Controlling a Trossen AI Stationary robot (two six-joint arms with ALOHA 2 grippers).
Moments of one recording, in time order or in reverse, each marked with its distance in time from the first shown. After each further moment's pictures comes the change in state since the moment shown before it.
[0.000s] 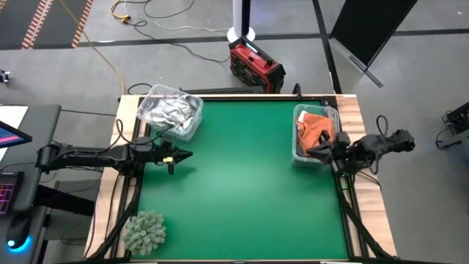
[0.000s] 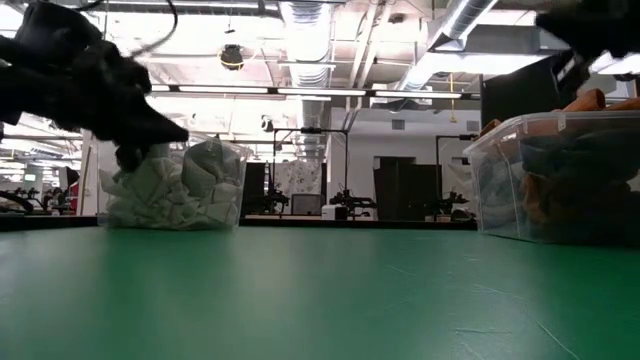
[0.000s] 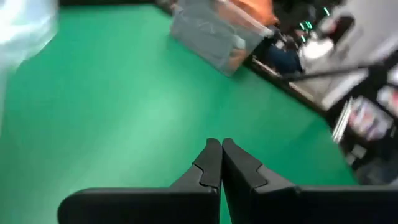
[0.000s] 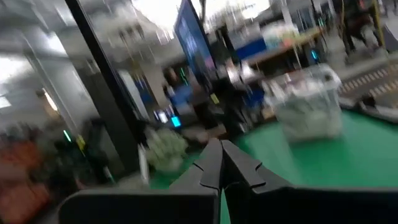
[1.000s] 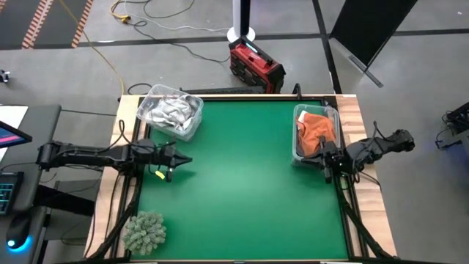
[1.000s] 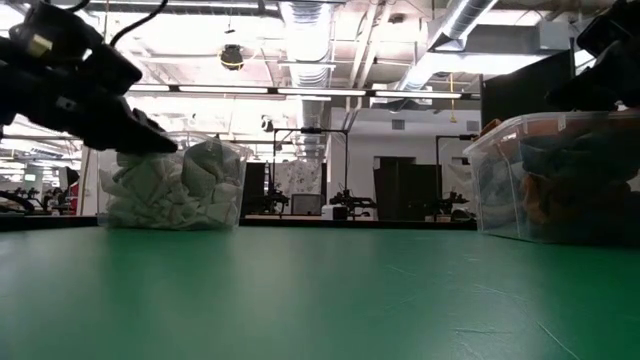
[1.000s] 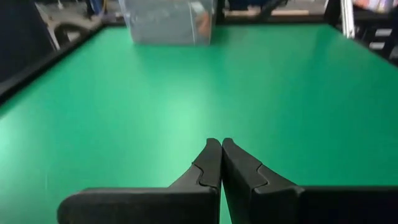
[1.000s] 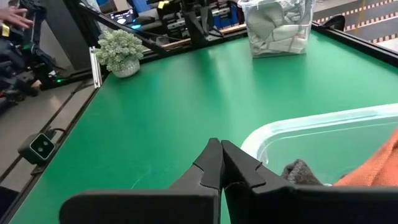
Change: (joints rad) left arm -0.047 -0.006 0.006 -0.064 0.043 0.582; right arm 0.001 0.000 0.000 -0.447 0.000 0.000
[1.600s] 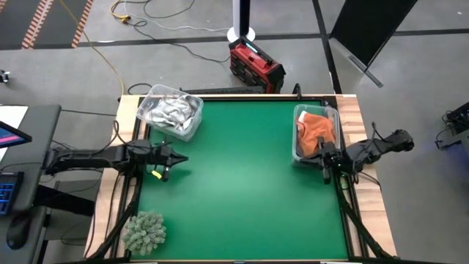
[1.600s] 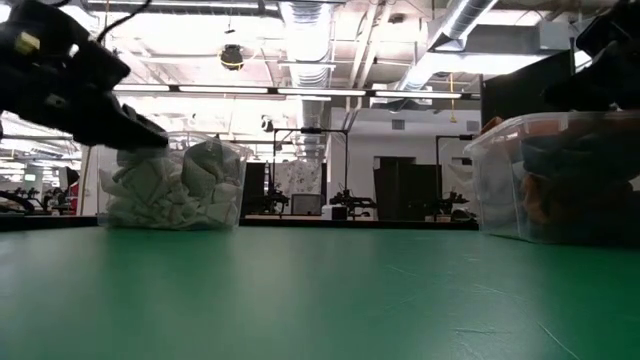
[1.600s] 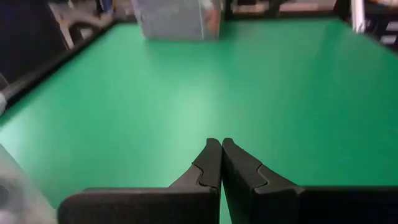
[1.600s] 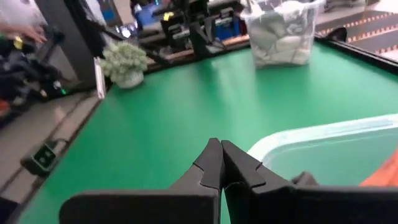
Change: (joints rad) left arm 0.001 -0.216 0.003 -0.305 -0.024 0.000; right arm 0.011 -0.002 -0.037 0.052 0.004 -0.001
